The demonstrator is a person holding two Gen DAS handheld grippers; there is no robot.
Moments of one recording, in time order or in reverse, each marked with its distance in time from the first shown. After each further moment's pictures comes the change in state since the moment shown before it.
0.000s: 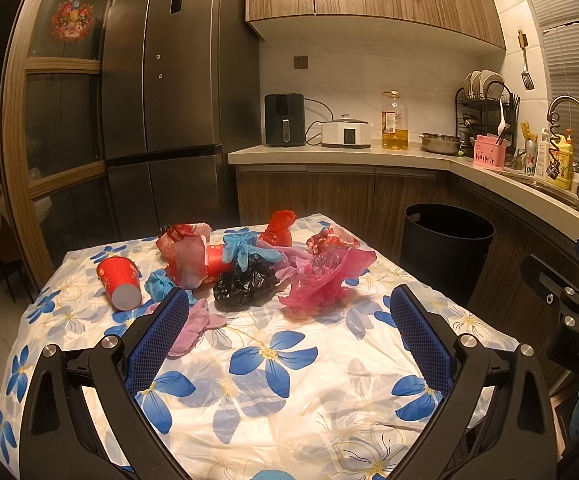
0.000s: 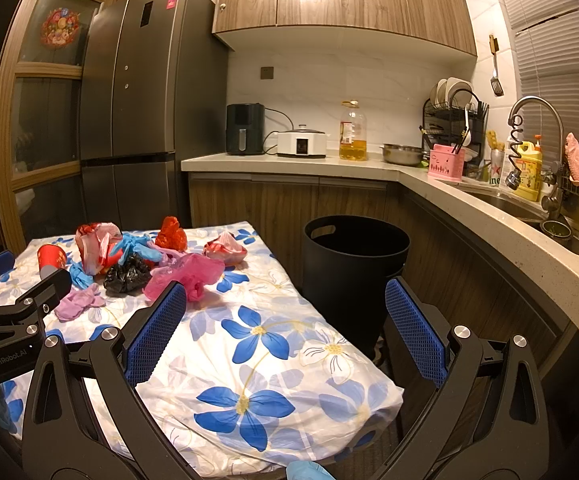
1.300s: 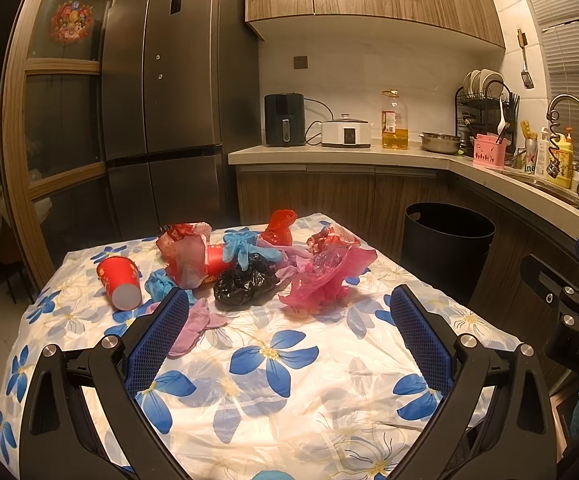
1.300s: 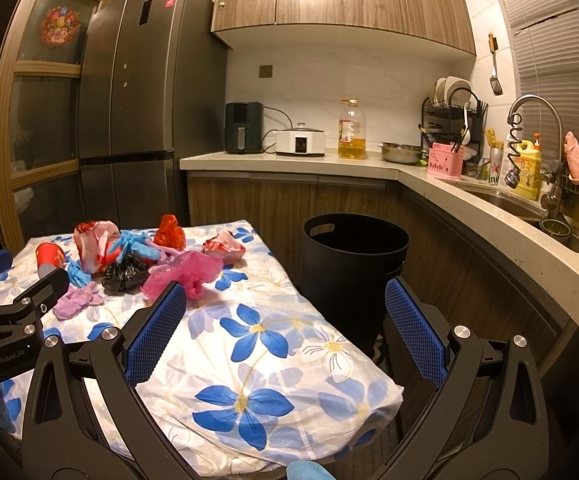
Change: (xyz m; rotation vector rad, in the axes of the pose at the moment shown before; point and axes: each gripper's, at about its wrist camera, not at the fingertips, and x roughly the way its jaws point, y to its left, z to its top) left arm 0.000 0.001 0.000 0.002 -0.001 0.003; right arm 0.001 -0.001 -0.001 0.000 0.004 -0.001
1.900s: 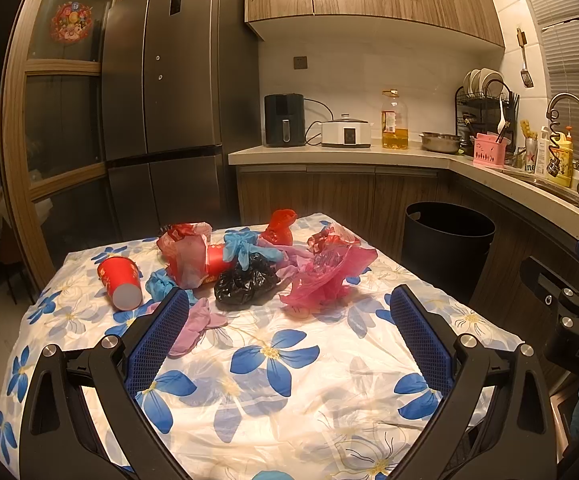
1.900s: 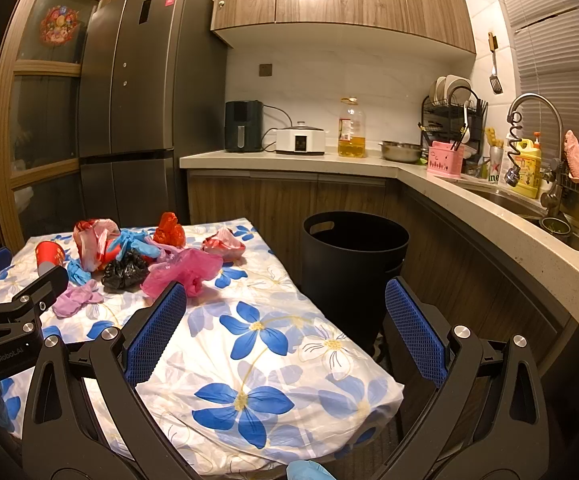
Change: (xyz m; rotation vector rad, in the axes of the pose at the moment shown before) left arm 0.000 0.000 0.001 0.001 0.001 0.001; right arm 0.000 0.000 -0.003 0.000 0.001 0.000
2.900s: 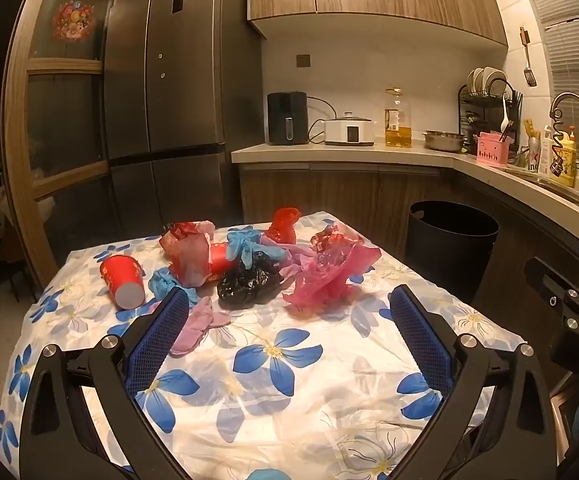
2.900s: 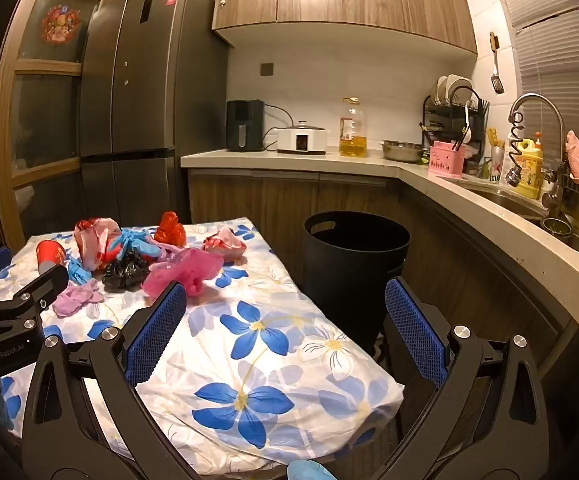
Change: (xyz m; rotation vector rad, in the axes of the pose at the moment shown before) left arm 0.004 0.001 -0.003 -0.007 0.008 0.006; right arm 0.001 0.000 0.000 -0.001 0.001 0.001
